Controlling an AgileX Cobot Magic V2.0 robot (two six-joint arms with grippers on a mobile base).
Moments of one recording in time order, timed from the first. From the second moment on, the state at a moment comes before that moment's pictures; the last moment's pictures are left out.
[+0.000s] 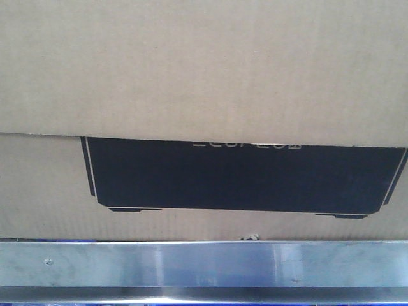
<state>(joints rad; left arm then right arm) -0.24 0.85 -1.05 -0.35 0.74 0.14 0.01 -0.01 0.03 0.04 0.08 0.03</state>
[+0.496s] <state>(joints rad) -0.24 1.25 -1.30 -0.30 0.81 0.14 0.01 -0.01 0.03 0.04 0.08 0.03</state>
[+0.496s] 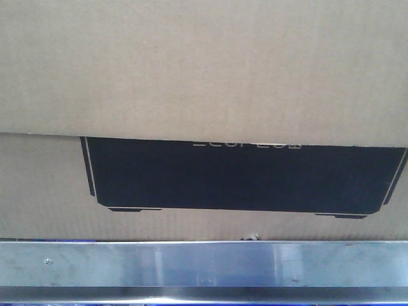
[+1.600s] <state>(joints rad) -0.21 1.31 -1.31 -0.23 0.79 0.11 0.01 0.43 -0.72 0.07 0.45 0.02</state>
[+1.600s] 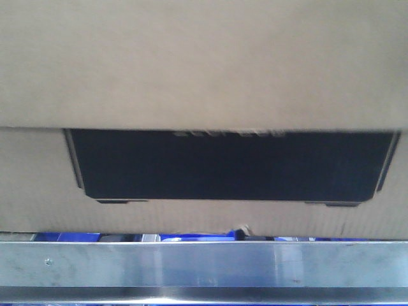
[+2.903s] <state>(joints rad) -0.21 1.33 -1.32 -0.21 0.74 -0.07 0.01 0.90 -1.21 0.02 1.01 0.07</state>
